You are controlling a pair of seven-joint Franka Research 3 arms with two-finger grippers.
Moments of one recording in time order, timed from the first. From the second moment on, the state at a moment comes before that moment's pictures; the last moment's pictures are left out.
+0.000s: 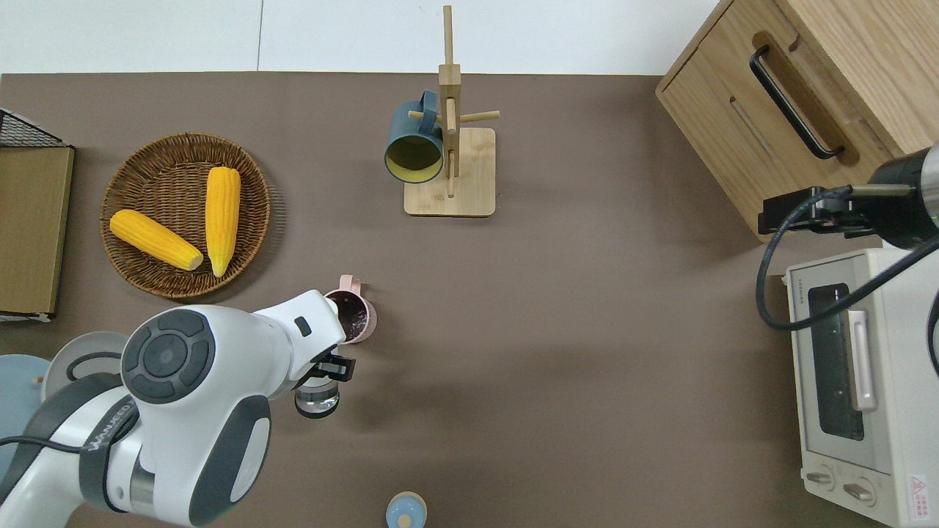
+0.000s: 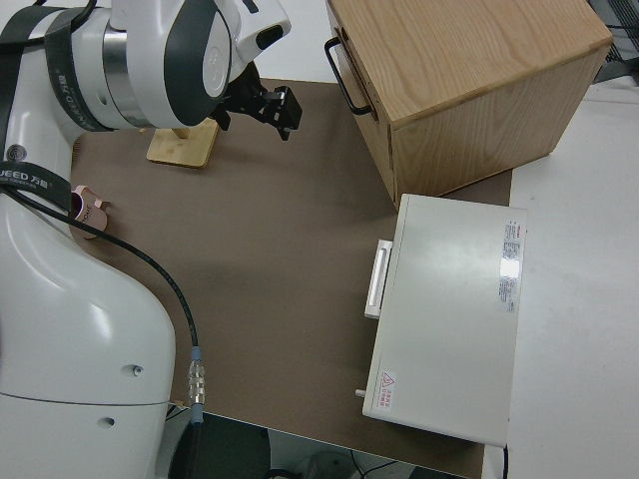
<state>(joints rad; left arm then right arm) -0.01 -0.23 -0.34 -2.33 -0.13 2.15 -0.02 -0.14 0.07 0.21 -1.42 0.01 1.57 0.15</state>
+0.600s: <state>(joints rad) -0.01 -0.29 -0.34 -2.46 -0.14 2.30 -0.03 -0.14 0.07 0.21 -1.42 0.01 1.57 0.15</state>
